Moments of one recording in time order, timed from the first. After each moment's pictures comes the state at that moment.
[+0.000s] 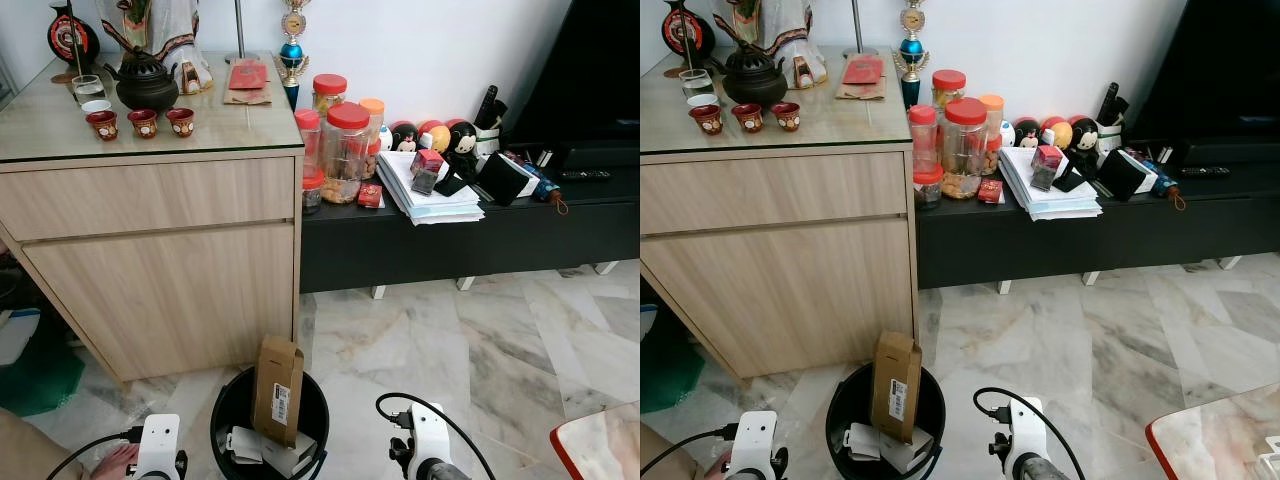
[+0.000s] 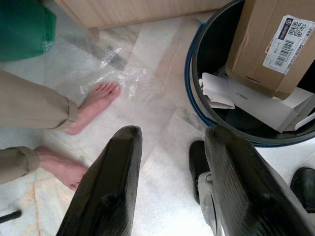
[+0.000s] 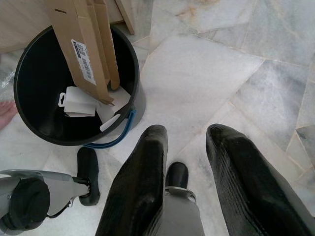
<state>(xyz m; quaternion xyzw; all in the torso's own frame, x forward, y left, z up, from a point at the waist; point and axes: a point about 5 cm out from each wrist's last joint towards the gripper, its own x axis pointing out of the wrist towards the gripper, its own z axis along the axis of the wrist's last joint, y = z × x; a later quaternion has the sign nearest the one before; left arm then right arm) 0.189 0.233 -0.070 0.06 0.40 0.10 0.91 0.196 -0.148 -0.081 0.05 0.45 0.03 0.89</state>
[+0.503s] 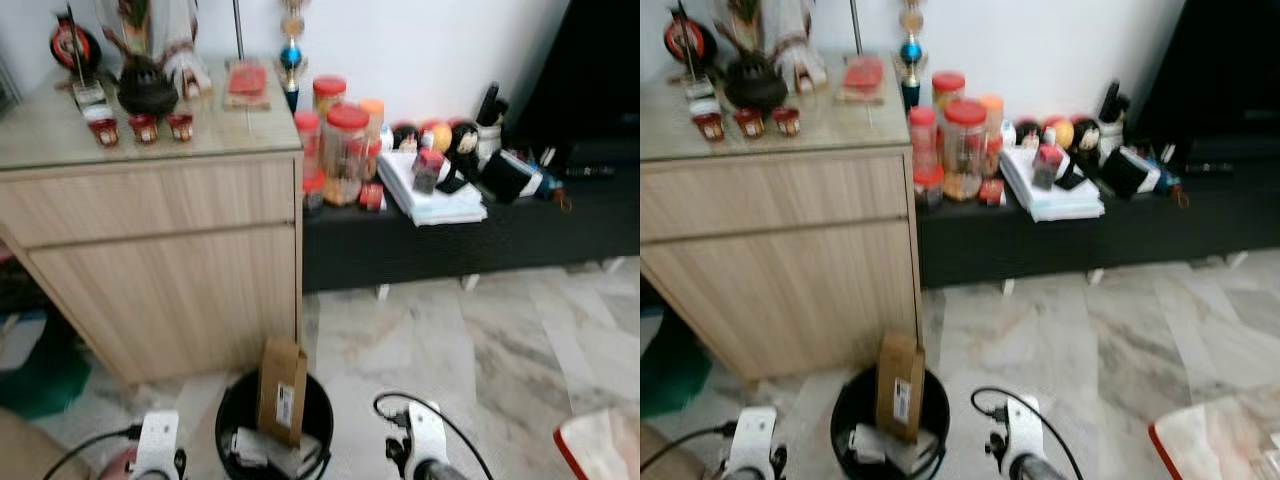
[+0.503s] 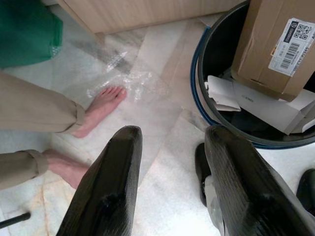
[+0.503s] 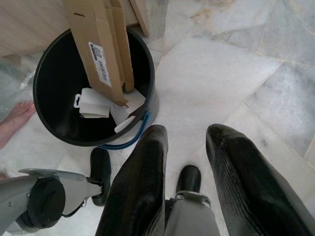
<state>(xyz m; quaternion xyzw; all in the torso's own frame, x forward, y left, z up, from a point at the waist) 0.191 0.234 -0.068 0.07 0.40 0.10 0.91 0.196 -0.144 -0.080 0.06 0.45 0.05 0.89</state>
